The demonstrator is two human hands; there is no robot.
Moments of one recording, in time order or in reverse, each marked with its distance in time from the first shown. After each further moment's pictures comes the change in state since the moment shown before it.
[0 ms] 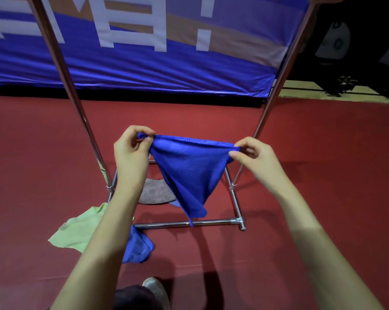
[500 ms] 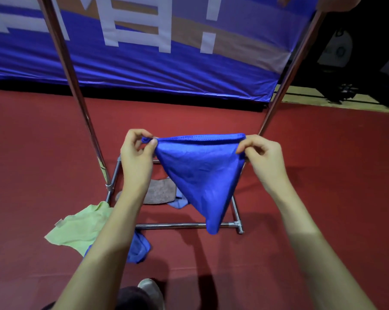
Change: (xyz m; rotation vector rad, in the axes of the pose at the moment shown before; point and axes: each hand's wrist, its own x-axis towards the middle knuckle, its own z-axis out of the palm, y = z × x) left_hand -0.004 -0.017 0.004 -0.068 0.055 -0.037; right_hand 0.005 -0.008 0.005 0.039 0.146 -0.109
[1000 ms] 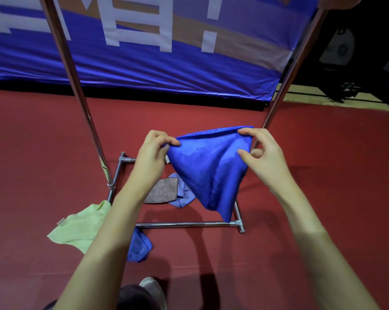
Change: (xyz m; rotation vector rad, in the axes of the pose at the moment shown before) left_hand 0.004 -0.002 0.002 0.417 -0.388 0.140; right_hand -0.001 0.003 -0.005 -0.140 -0.043 -0.098
